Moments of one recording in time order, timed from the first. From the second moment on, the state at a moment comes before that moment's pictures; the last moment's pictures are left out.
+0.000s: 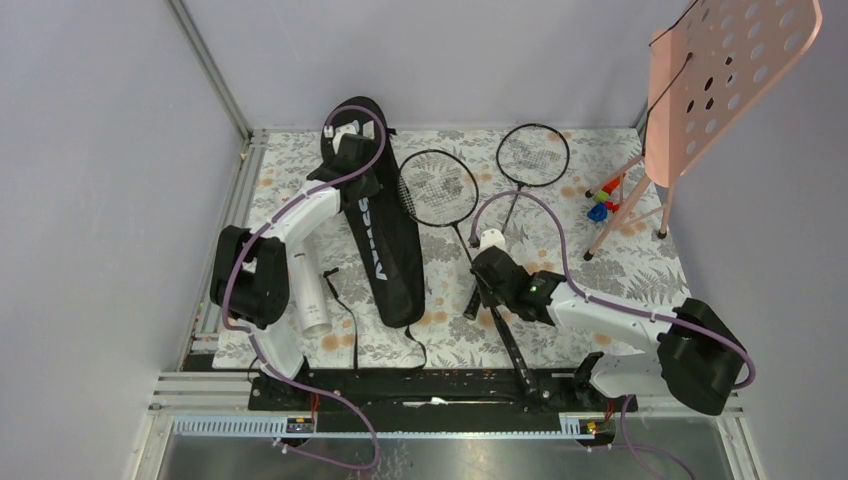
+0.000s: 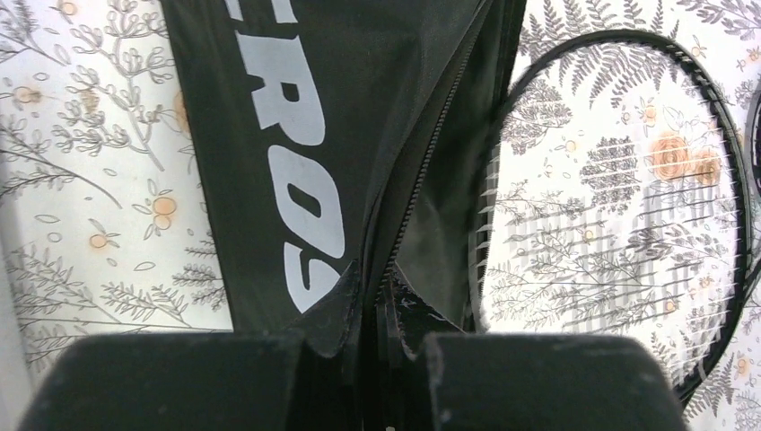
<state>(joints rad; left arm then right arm) -0.34 1.75 1.35 -0.34 -0.26 -0.58 0.87 1.28 0.68 -0.31 0.32 0.40</state>
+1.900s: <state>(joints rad) -0.45 1.49 0.98 -0.07 0.33 -0.55 0.88 1.83 1.27 -0.23 0.08 0.40</state>
